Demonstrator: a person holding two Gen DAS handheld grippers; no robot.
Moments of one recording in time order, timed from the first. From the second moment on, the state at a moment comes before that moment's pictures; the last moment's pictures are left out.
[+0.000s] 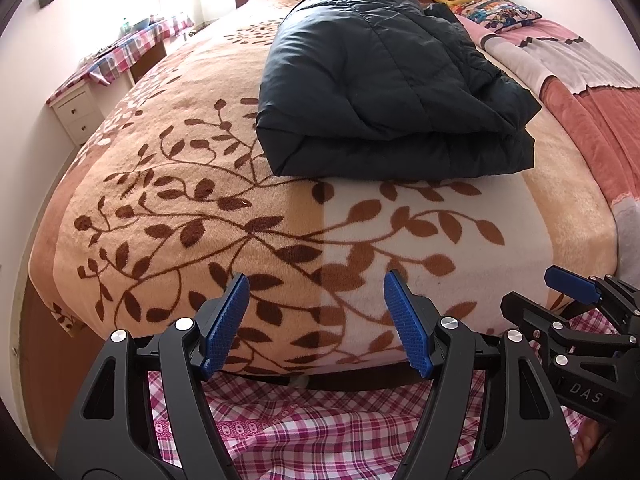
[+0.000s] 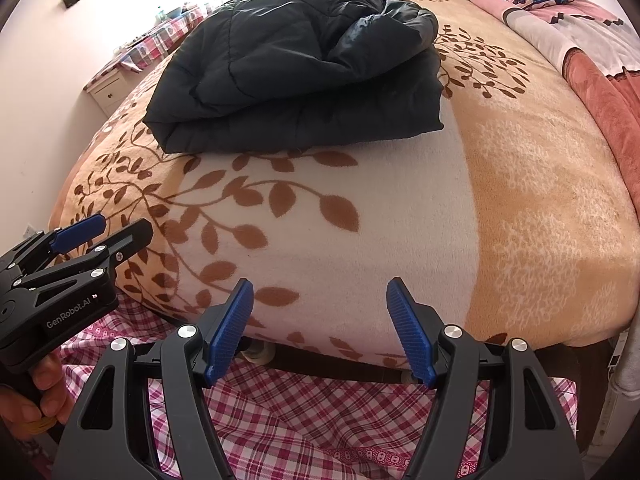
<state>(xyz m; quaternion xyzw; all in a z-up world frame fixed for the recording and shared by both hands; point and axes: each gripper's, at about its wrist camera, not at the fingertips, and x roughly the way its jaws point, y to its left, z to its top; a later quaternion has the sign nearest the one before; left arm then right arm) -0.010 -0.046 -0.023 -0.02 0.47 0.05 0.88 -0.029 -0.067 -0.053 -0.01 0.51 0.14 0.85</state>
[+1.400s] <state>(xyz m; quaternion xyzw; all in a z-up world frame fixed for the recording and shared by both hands) -0.011 -0.047 -0.023 -0.02 0.48 0.05 0.88 -0.027 -0.070 -0.053 -0.01 0.51 0.14 0.85</state>
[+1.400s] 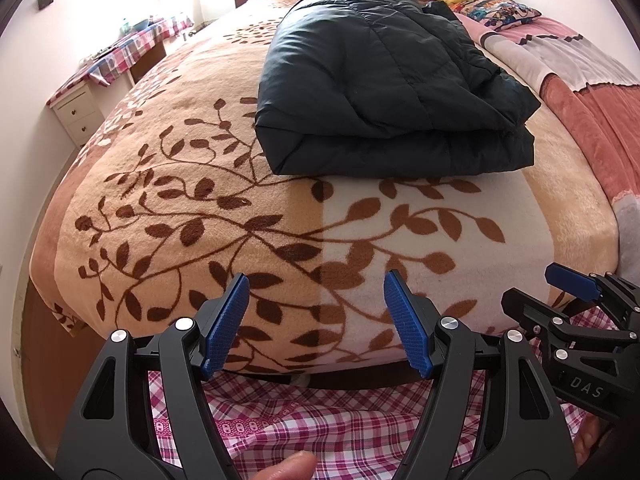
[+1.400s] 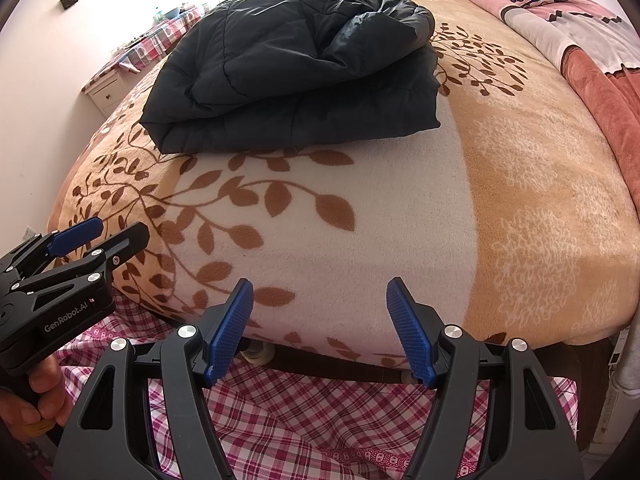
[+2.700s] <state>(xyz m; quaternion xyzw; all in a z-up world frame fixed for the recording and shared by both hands) -0.010 -0.047 -0.025 -0.02 0.48 0.05 0.88 -0.027 -0.069 -0.054 -0.01 0.51 0.14 0.85</state>
